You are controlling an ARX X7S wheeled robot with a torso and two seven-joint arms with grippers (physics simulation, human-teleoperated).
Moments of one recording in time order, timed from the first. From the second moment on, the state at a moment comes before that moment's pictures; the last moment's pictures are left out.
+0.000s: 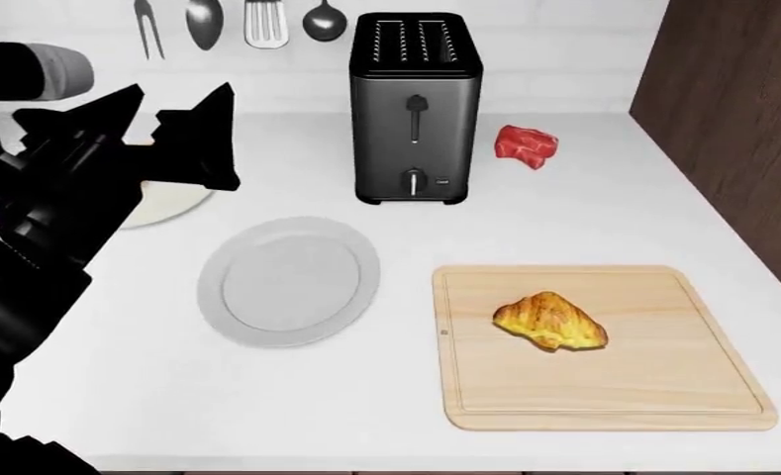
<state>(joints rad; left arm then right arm) -0.87 -0.23 -0.33 0.55 -0.59 -1.32 0.12 2.36 0.00 -0.15 1.27 0.18 0.88 0.02</state>
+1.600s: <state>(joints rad) -0.87 -0.27 -0.26 0.45 -0.60 -1.22 0.12 2.36 0.00 -0.14 1.28 0.18 0.83 0.00</state>
